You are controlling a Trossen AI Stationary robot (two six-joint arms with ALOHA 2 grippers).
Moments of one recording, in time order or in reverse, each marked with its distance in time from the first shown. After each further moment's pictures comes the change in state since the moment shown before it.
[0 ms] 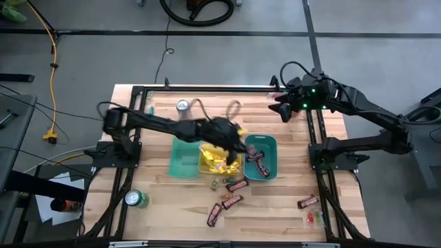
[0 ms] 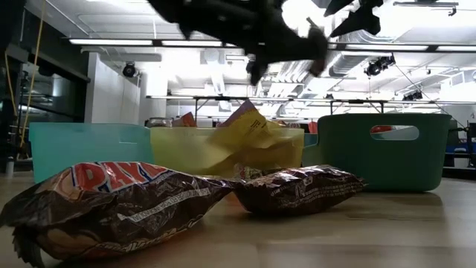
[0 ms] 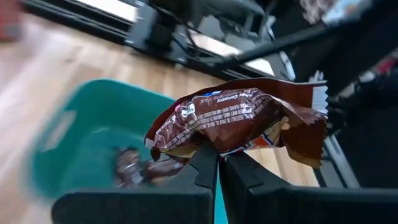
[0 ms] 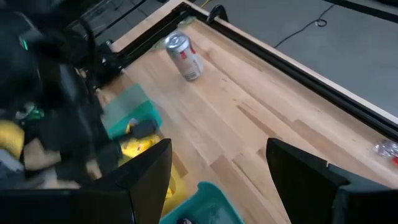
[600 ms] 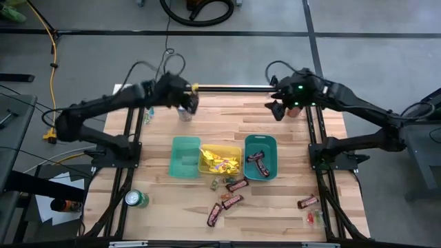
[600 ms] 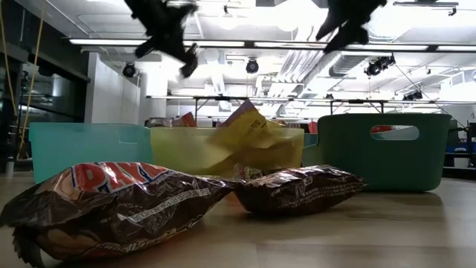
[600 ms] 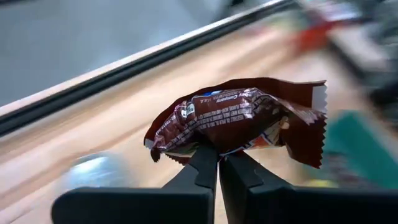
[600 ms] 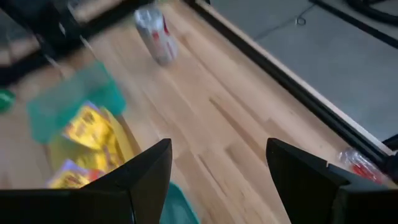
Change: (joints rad) left arm 0.368 -0.601 -0.103 -0.803 -0.400 -0.199; right arm -0.057 0.088 -0.002 0.005 0.026 -0.151
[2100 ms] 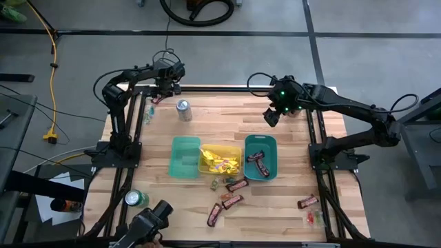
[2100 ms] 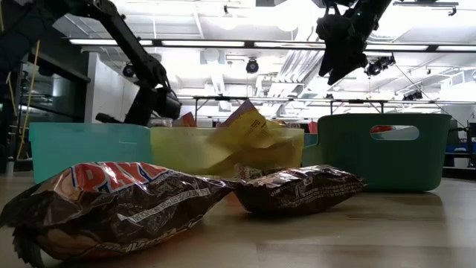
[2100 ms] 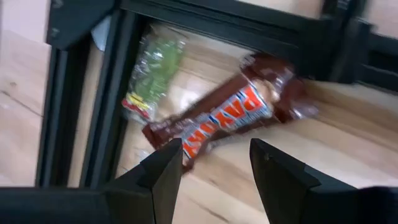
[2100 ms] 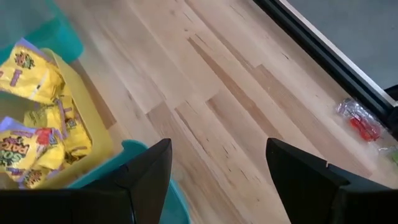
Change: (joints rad) left arm 0.622 0.740 0.173 -0.437 -0.239 -0.381; right arm -0.001 0.128 -0.075 -0.056 0.029 -0.024
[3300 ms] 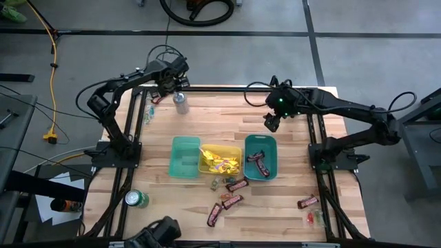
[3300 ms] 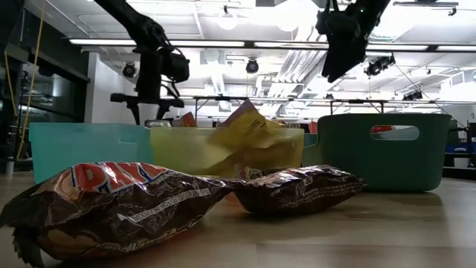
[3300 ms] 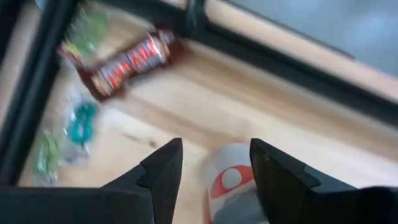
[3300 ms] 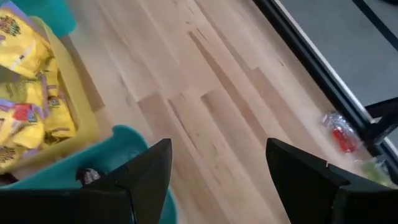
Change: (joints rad) left arm -0.160 -0.256 0.000 0.049 0.164 -0.185; right arm 0.085 0.000 0.000 -0.022 0.107 -0.085
